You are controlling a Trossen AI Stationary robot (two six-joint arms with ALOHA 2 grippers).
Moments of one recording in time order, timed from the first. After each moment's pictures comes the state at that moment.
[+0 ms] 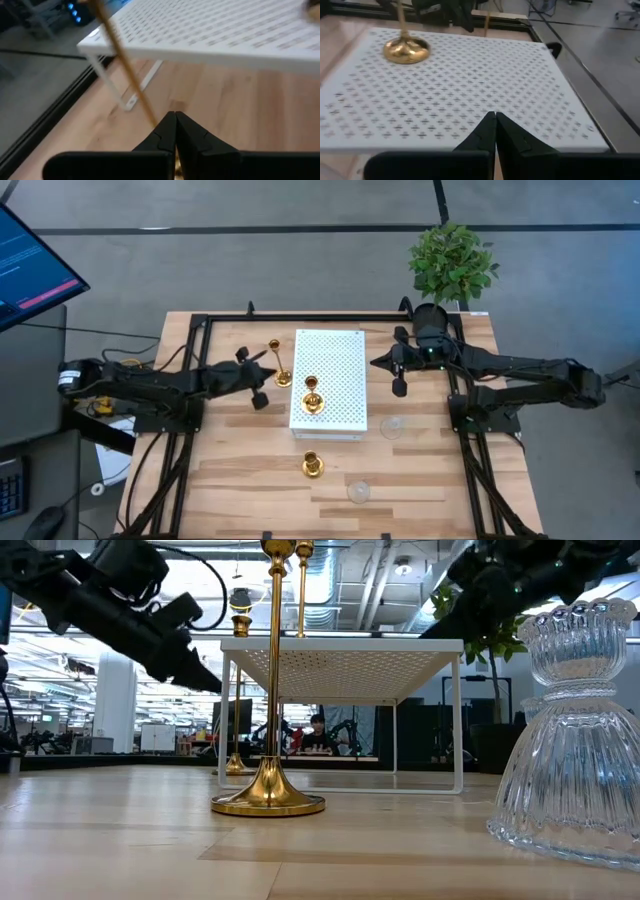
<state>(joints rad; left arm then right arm) 0.13 0.81 0.28 0.28 -0.35 0.13 -0.33 0.97 0.59 -0.05 -0.16 -0.24</state>
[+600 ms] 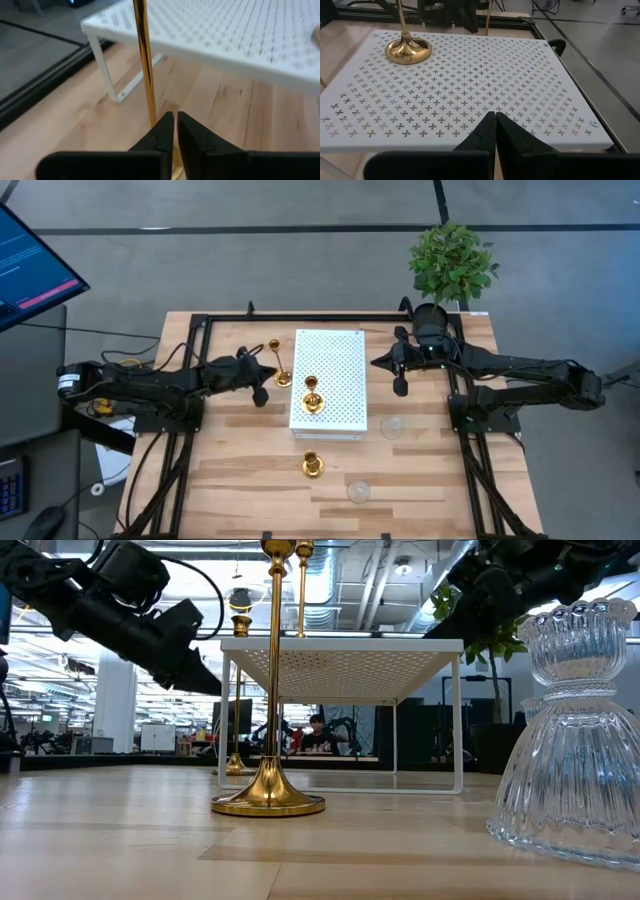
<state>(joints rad) 0.20 0.81 0.26 0.32 -0.24 -0.03 -0.37 0.97 0.58 -0.05 -0.21 -0.22</state>
